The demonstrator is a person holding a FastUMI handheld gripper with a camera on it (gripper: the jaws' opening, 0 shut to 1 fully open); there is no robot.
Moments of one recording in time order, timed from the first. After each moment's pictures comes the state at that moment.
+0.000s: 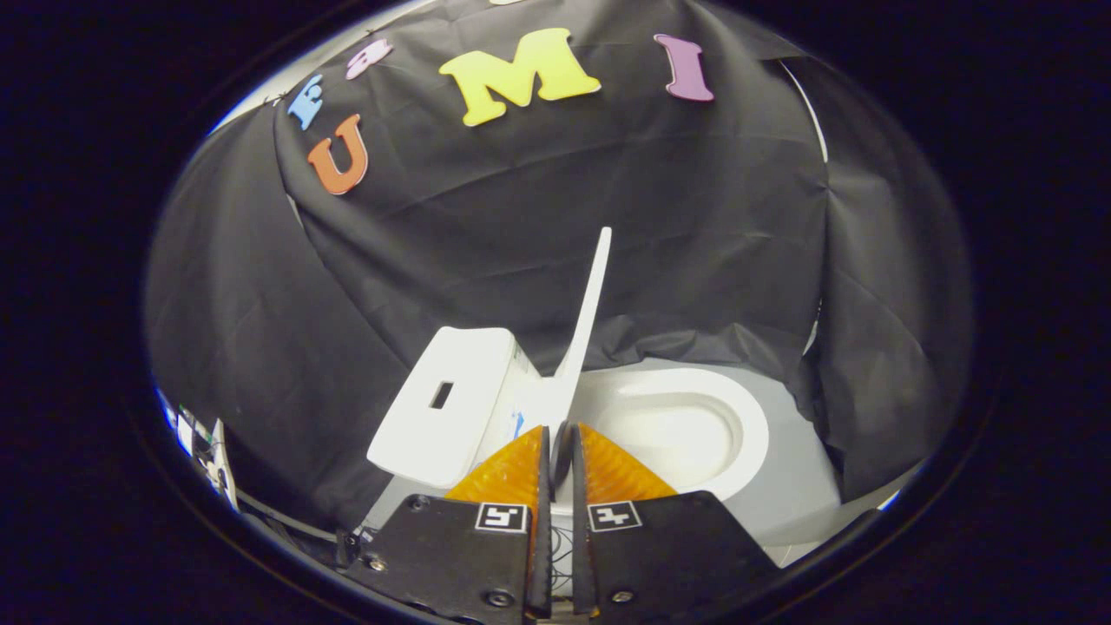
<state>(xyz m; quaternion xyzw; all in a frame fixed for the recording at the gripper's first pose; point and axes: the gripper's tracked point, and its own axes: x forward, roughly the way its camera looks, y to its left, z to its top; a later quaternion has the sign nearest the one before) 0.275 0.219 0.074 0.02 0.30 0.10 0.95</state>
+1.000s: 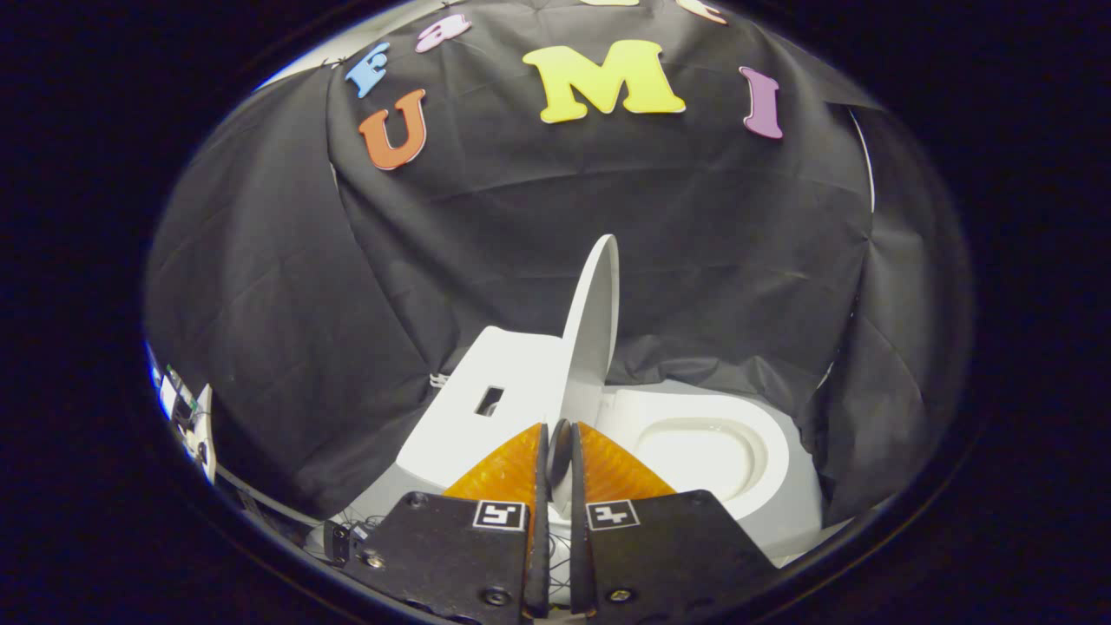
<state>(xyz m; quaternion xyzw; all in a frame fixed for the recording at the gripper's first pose) 0.273 0.323 0.078 -0.03 0.27 0.13 0.95</state>
